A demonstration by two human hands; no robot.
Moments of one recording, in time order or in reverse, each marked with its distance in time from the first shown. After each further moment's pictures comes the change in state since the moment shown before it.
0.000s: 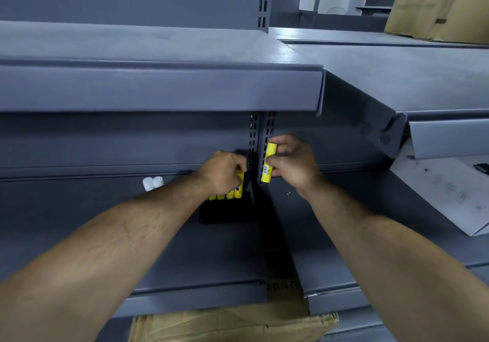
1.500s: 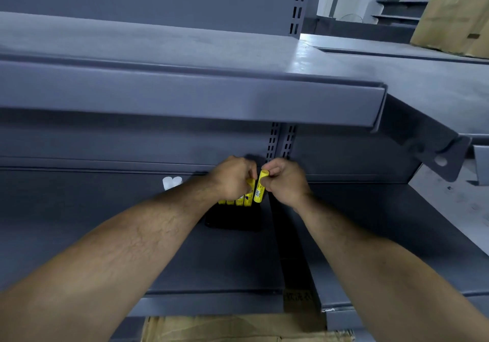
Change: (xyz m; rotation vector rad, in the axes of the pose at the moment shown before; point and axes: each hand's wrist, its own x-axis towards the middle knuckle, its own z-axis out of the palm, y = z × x) left_hand -0.008 -0.016 -0.010 -0.045 -0.056 0.018; right_hand 0.013 0.039 0.052 -0.266 -0.086 -0.037
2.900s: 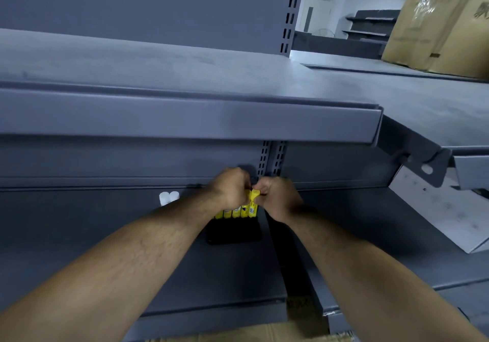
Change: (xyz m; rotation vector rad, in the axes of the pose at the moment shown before) left_hand 0.003 0.004 -0.003 0.008 -0.041 -0.092; right_hand -0.016 -0.004 0.000 -0.372 -0.066 -0.156
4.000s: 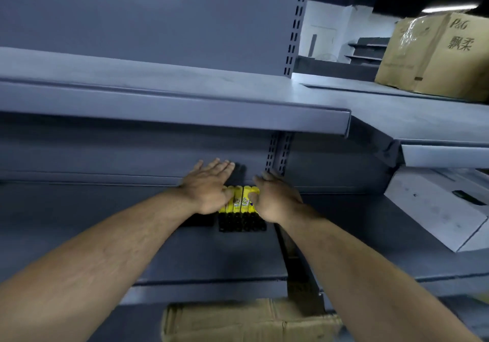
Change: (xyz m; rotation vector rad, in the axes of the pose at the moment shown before) left_hand -0.090 -0.029 -0.047 0.430 0.024 0.033; right_hand -0.044 -0.074 -0.017 -0.594 -0.160 -0.023
